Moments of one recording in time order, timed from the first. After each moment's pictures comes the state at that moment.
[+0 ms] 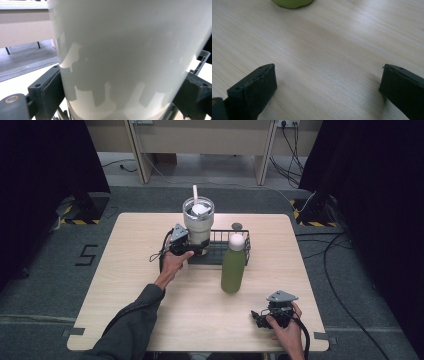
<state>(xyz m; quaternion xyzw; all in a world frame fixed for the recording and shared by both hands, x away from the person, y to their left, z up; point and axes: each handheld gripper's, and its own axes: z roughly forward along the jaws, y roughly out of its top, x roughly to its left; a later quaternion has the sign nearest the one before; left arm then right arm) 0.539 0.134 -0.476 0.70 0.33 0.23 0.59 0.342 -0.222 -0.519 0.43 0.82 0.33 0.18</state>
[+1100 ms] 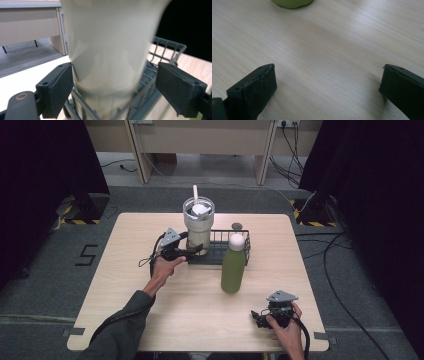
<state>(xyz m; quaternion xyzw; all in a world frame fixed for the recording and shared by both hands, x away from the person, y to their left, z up) 0.506 0.157 -0.464 0.71 0.32 0.23 0.58 0.342 -0.222 -0.520 0.43 0.82 0.33 0.18</state>
